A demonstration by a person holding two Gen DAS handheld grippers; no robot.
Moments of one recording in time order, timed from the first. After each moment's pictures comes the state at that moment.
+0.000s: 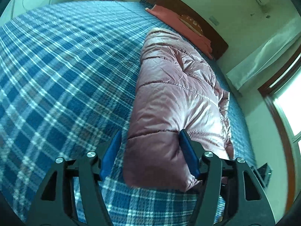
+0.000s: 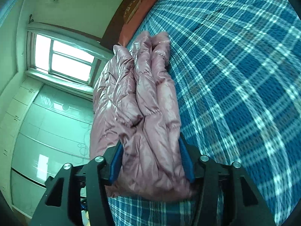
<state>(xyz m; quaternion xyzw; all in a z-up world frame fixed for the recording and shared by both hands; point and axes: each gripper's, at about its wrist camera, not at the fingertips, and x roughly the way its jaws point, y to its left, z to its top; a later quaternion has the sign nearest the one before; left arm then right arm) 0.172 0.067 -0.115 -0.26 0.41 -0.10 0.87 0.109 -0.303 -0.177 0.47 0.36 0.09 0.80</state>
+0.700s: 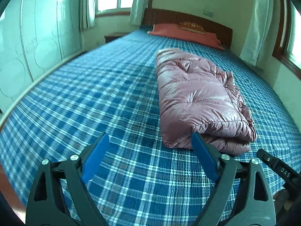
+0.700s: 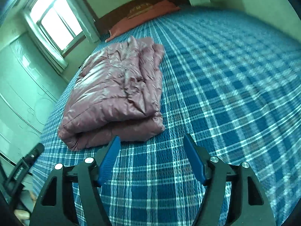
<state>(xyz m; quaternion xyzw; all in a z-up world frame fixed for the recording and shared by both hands) 0.068 0.056 -0.057 -0.05 0.34 -0.01 0.94 -0.016 -0.246 -0.108 0.22 0.39 -0.03 0.89</state>
